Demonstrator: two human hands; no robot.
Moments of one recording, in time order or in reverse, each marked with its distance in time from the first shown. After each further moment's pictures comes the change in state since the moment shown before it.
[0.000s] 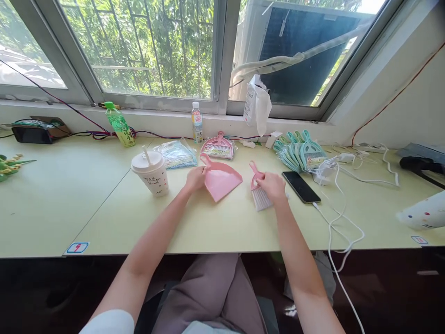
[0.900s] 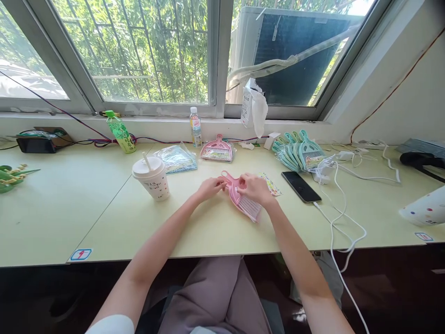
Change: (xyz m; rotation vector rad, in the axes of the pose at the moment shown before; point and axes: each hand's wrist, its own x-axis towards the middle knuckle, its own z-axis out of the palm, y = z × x) left_hand -0.032 0.041 0.004 -0.107 -0.236 0.397; right_hand -0.033 -0.043 -0.012 0.077 -0.026 -0.505
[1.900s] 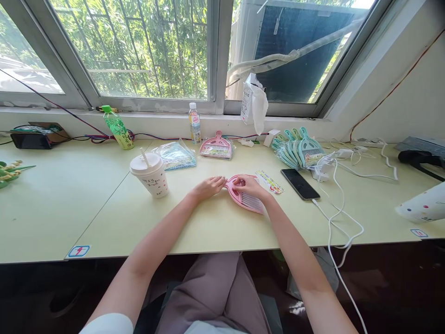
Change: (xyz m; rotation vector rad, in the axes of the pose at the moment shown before) left_hand -0.001 -0.030 0.019 0.149 0.036 0.406; right_hand 0.012 0.022 0.037 0.596 -0.183 -0.001
